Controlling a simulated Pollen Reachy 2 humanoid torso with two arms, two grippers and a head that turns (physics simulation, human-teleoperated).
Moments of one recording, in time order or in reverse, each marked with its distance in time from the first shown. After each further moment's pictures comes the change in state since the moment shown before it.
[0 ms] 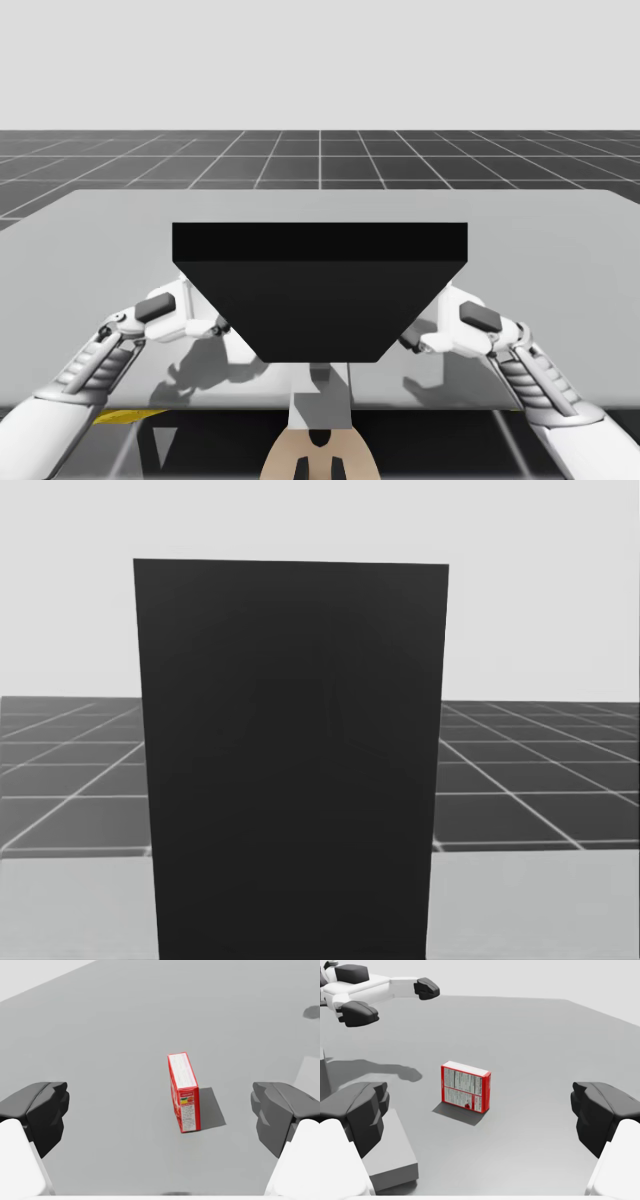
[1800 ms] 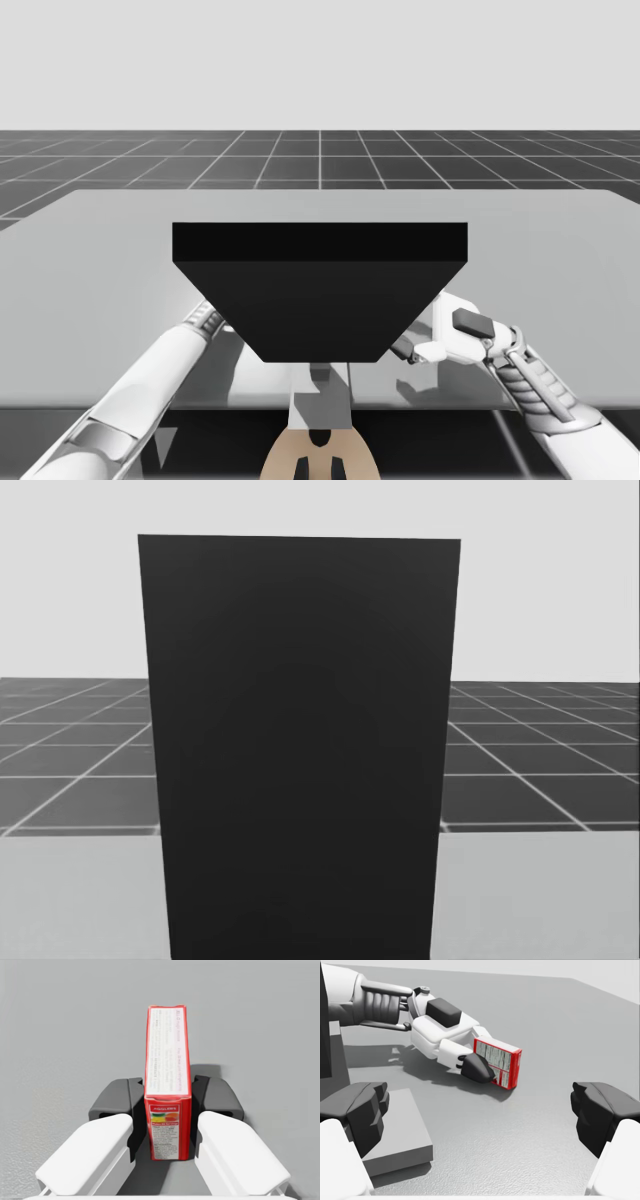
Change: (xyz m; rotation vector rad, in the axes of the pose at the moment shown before) left arm -0.066 0.017 -0.128 -0.048 0.232 0.084; right arm -0.007 0.008 -0.004 0.044 0.054 0.020
